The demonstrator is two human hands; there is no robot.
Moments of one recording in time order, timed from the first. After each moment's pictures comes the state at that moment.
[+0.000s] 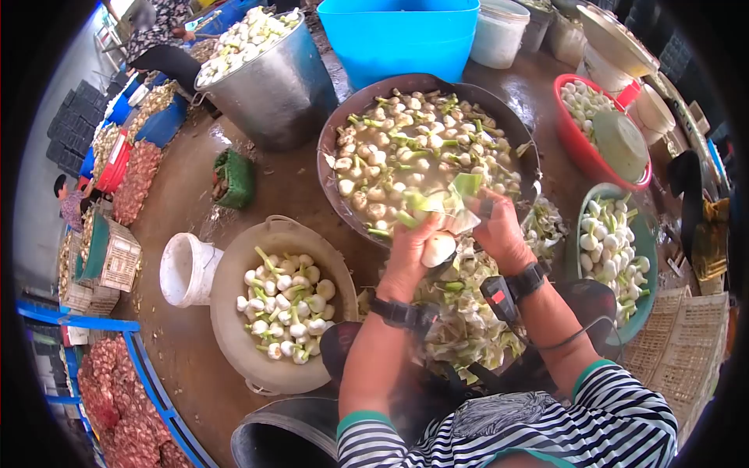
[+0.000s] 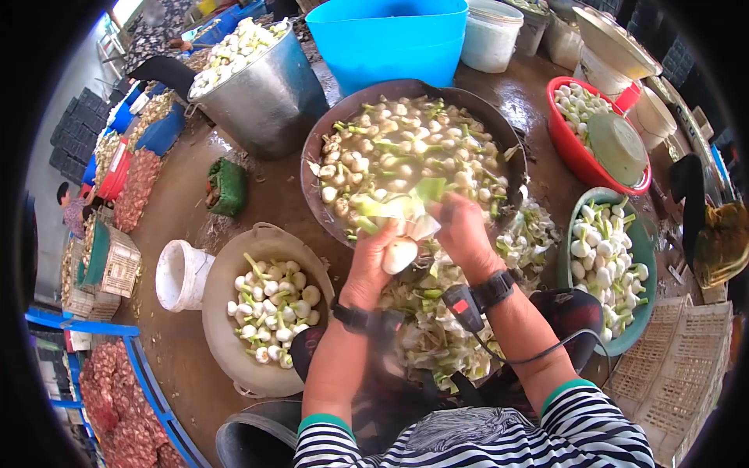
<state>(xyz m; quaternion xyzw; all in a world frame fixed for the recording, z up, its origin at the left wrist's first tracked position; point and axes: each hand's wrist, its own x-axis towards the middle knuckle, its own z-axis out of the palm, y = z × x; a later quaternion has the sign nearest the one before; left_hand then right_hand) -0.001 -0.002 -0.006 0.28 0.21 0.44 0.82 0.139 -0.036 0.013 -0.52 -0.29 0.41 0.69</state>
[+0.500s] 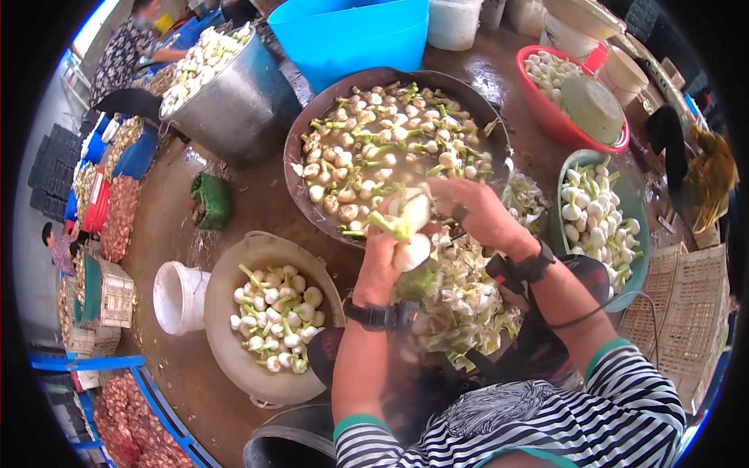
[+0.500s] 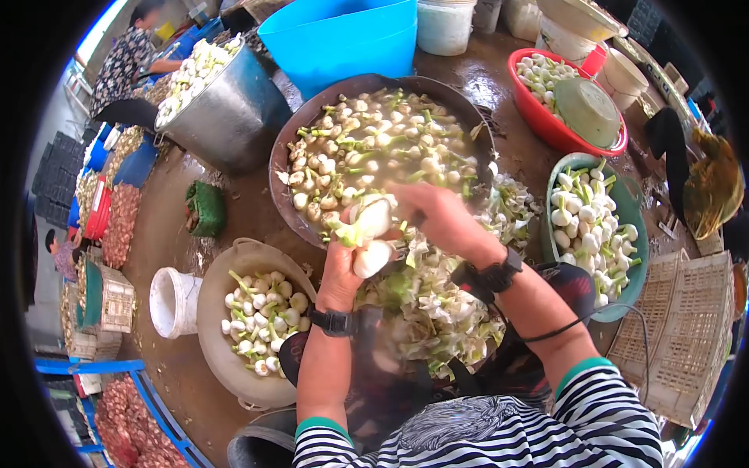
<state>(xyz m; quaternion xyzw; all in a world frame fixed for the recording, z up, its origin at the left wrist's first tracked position) -0.001 -0.012 -0.005 0.37 0.19 0.39 0.82 0.176 -0.066 0.030 -0.59 -0.66 0.20 0.42</state>
